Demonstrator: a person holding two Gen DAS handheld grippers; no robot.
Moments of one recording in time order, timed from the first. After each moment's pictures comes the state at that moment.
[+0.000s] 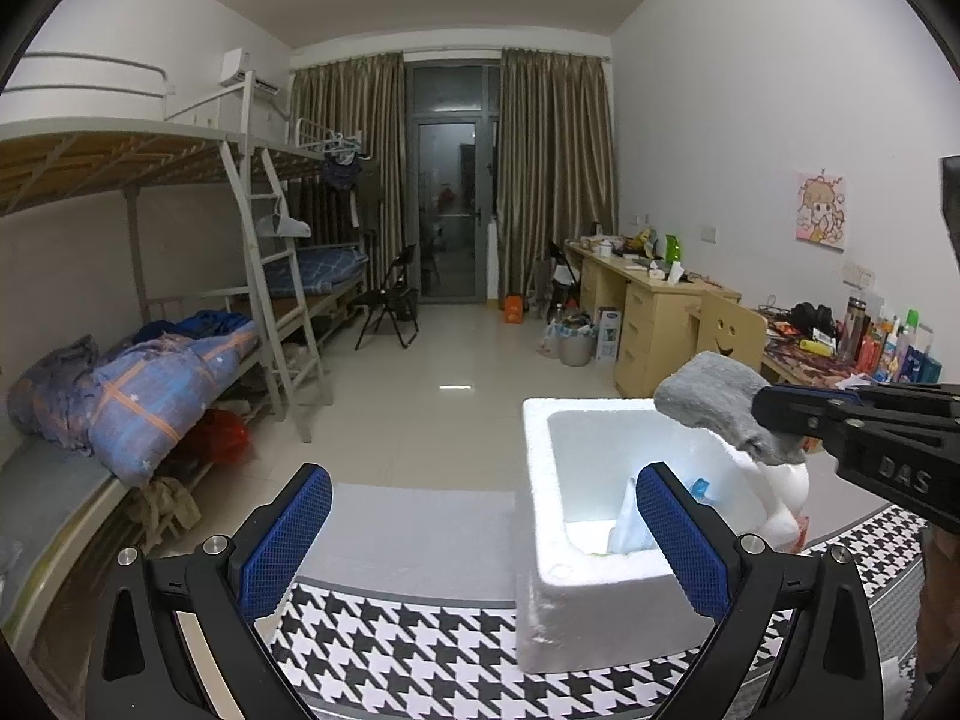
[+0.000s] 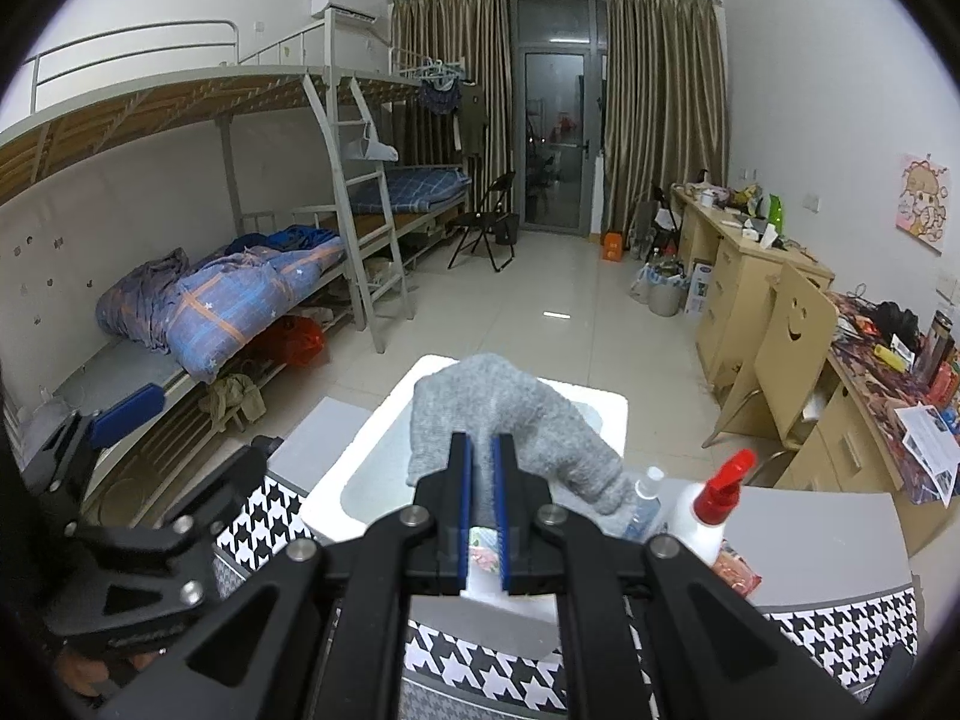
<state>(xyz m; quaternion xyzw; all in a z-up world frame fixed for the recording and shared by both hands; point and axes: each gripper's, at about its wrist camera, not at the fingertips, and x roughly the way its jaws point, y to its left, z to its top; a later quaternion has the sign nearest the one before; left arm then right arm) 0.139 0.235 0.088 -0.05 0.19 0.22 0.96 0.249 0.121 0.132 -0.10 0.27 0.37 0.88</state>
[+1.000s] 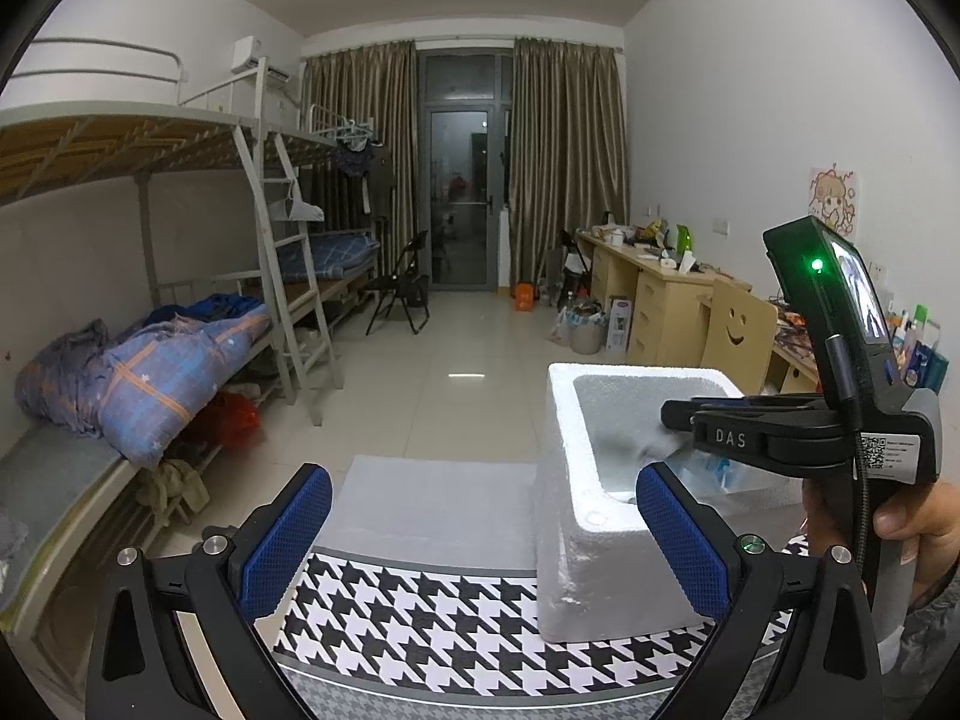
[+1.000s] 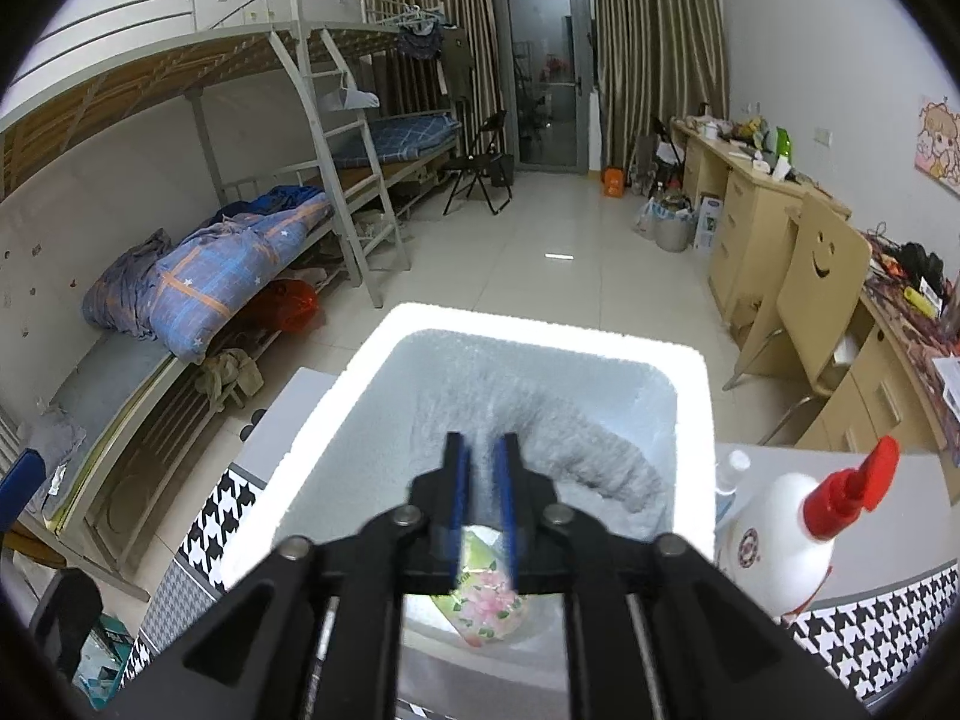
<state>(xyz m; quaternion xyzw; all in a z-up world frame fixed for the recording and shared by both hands) 0.123 0.244 0.073 -0.05 0.21 0.23 0.95 0.302 0.162 0.081 -0.10 0.35 0.36 0.86</state>
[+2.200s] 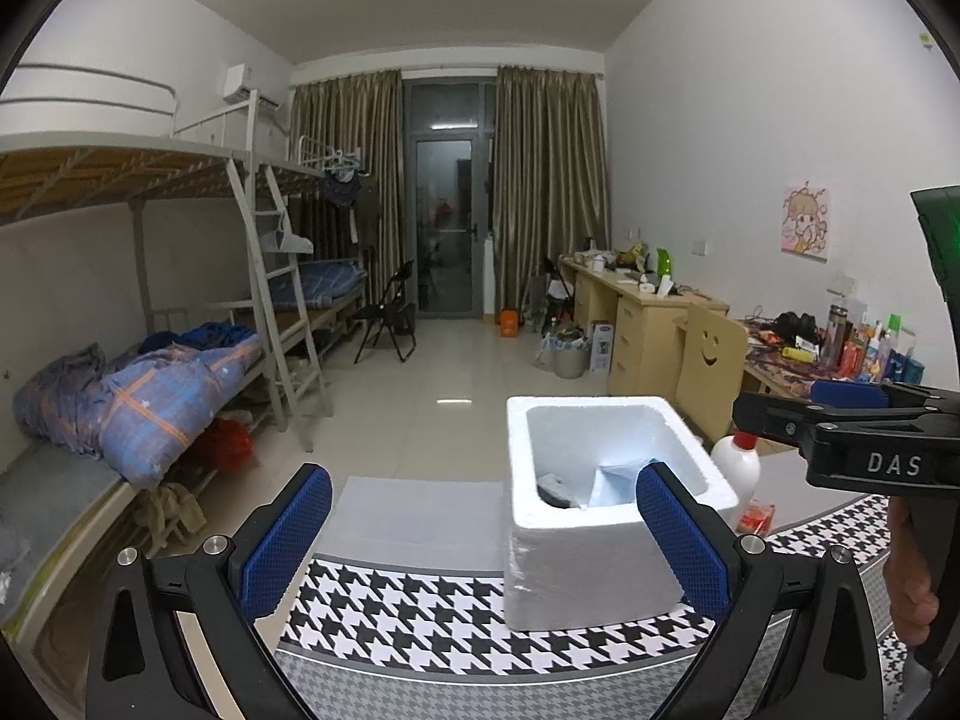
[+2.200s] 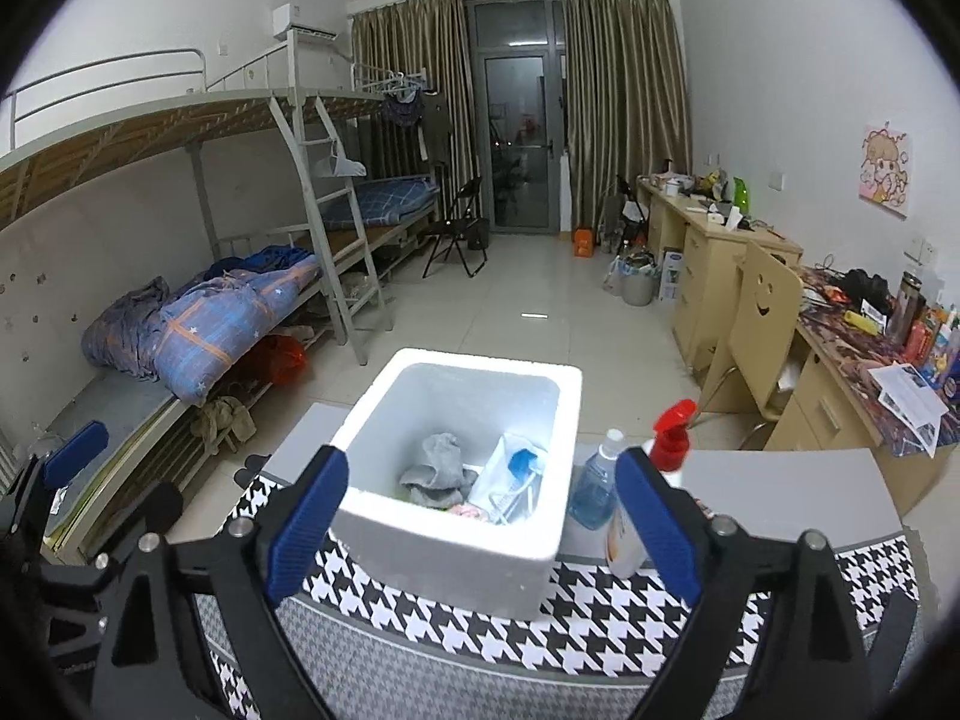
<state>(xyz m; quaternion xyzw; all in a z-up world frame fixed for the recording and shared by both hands) 0.084 0.202 0.108 -0.04 0.17 0.21 0.96 0.227 0.081 0.144 -0.07 0.27 0.34 0.90</state>
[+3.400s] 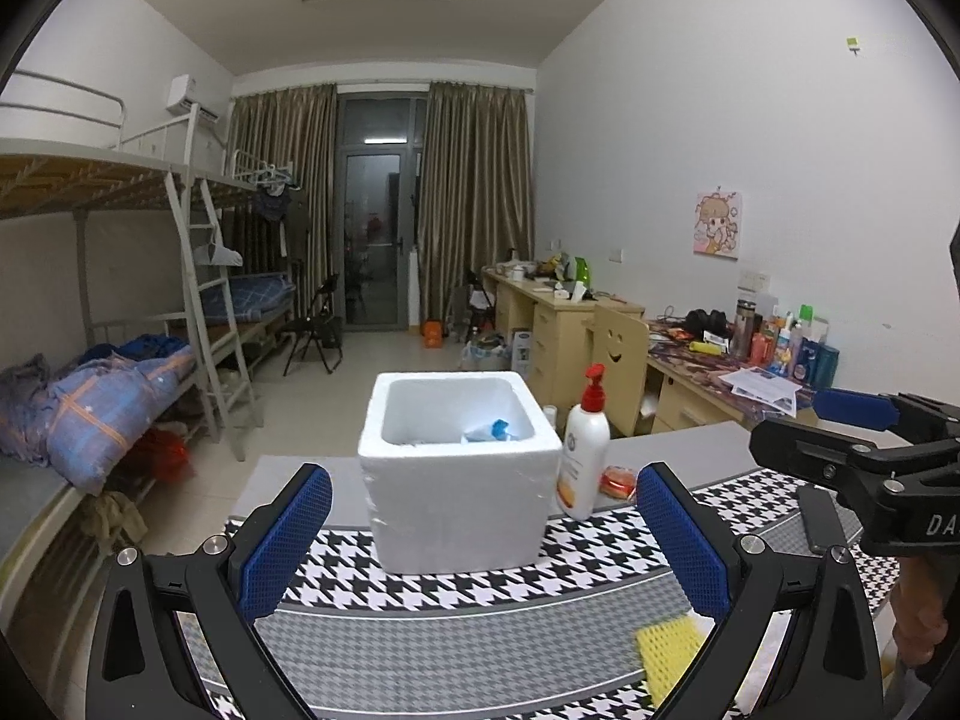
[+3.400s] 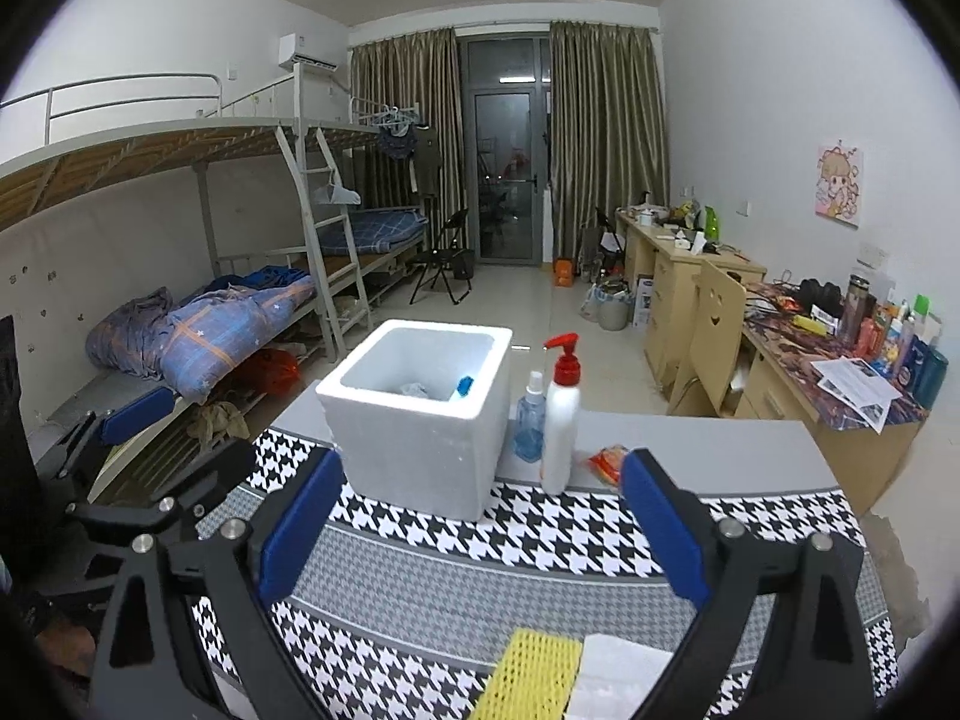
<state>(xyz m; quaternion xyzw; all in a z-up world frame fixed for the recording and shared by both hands) 0.036 0.107 0.094 -0.04 0.16 0.12 0.98 0.138 -0.037 0.133 -0.06 0.23 0.33 0.92</state>
